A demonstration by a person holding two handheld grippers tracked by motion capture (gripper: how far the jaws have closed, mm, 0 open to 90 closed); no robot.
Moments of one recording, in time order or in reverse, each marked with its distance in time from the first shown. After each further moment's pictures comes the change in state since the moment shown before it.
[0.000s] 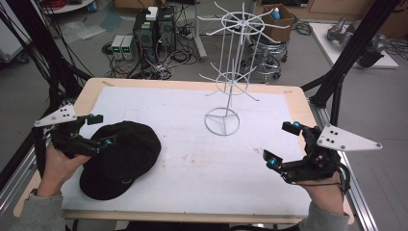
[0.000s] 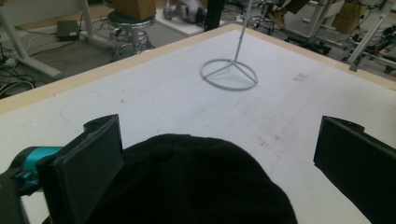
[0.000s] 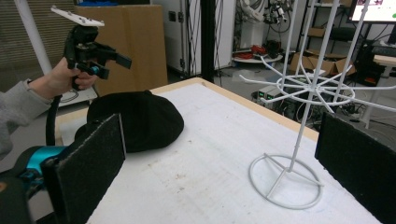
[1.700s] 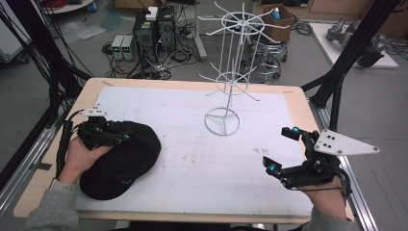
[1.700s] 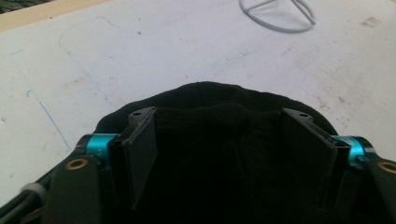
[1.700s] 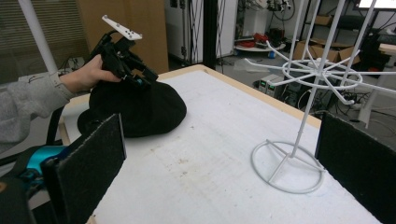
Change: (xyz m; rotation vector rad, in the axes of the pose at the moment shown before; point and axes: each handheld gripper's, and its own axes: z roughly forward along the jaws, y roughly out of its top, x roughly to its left) left arm 0.033 -0.025 0.061 0.255 0.079 -0.068; right arm 0.004 -0.006 -0.003 0.050 0.004 -0.015
